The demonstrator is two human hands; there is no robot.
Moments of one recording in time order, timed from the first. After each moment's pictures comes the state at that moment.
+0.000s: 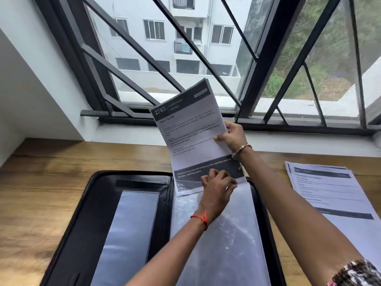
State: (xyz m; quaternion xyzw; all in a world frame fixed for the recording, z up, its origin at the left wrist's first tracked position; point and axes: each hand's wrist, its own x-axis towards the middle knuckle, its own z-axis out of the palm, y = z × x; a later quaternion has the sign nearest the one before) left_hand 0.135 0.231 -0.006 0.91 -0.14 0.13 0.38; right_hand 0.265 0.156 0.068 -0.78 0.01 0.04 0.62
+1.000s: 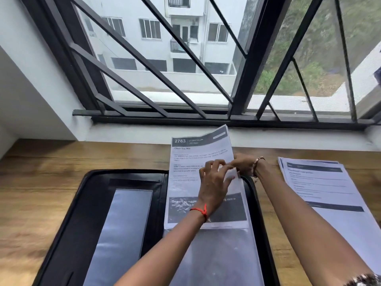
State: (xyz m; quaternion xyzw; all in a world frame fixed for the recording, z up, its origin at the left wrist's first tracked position) left_hand 0.143 0.216 0.000 0.92 -0.12 0.15 0.33; right_hand 0.227 0.097 0.037 -0.79 0.05 0.36 0.49
